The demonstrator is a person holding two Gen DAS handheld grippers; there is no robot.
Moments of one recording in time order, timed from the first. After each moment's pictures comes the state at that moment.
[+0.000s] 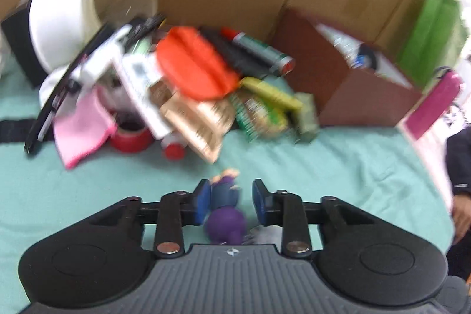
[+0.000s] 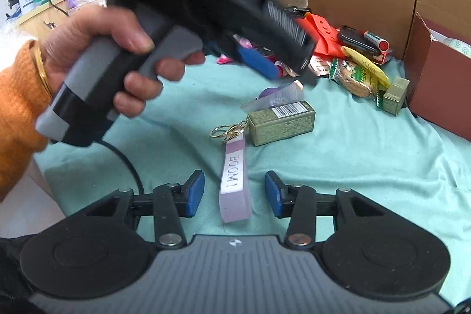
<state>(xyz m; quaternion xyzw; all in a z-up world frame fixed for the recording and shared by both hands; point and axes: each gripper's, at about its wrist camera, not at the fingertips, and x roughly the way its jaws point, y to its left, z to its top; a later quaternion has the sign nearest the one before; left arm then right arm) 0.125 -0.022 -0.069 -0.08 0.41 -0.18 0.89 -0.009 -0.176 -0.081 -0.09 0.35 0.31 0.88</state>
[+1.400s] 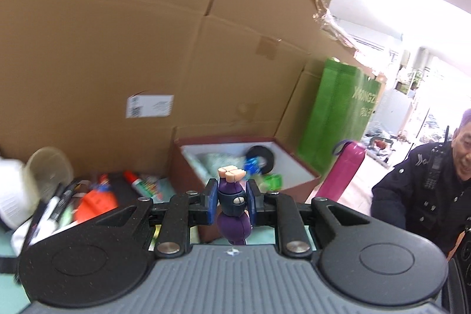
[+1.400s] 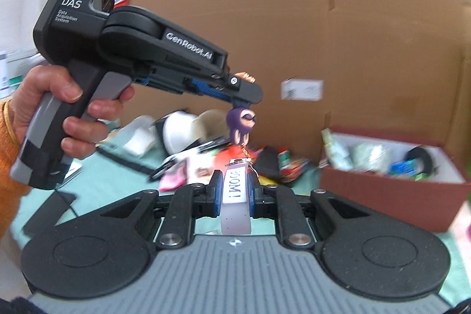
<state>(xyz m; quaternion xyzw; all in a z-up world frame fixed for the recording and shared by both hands) 0.099 -0.078 0.092 -0.08 0.23 -0.31 0.92 -0.017 -0.257 0.028 -0.03 0.16 0.22 0.96</state>
